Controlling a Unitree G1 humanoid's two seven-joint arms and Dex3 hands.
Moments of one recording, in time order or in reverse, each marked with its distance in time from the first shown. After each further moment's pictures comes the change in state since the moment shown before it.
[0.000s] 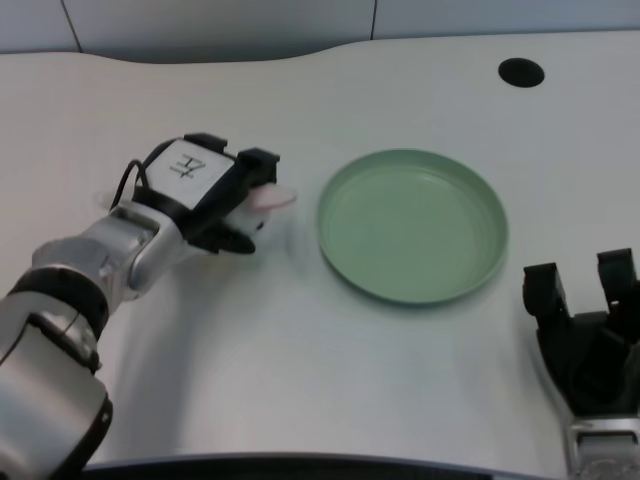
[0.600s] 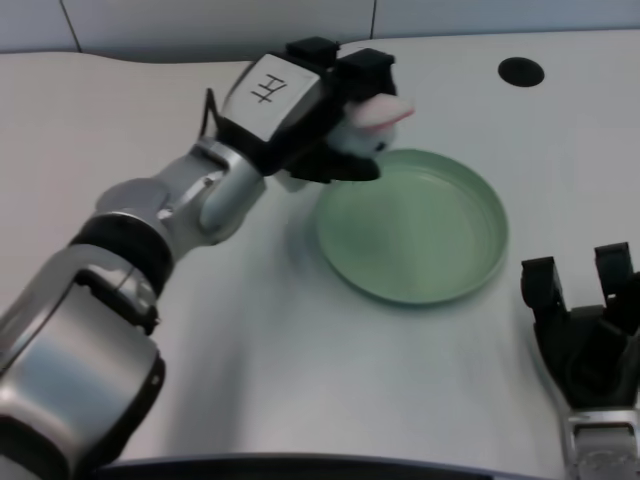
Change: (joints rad) left arm -0.124 -0.136 0.093 -0.048 -0.118 -0.232 0.077; right arm -0.037 -0.010 -0.010 0.048 0.001 -0.003 0.001
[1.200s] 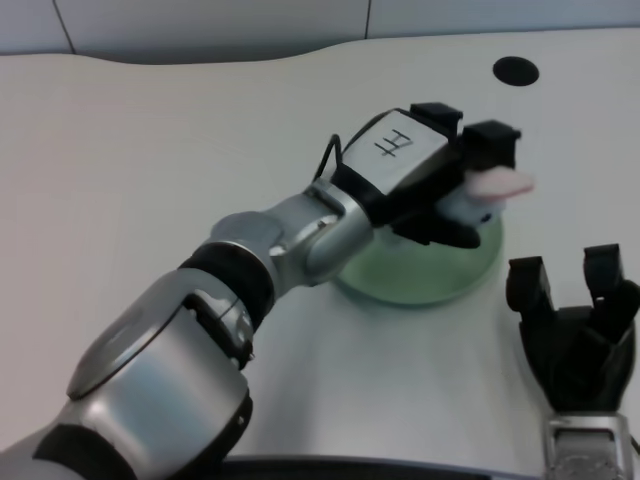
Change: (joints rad) left arm -0.011 -0.210 -0.111 0.044 0.092 0.149 -0.025; right arm 0.034 0.075 0.002 -0.058 0.003 -0.069 0.038
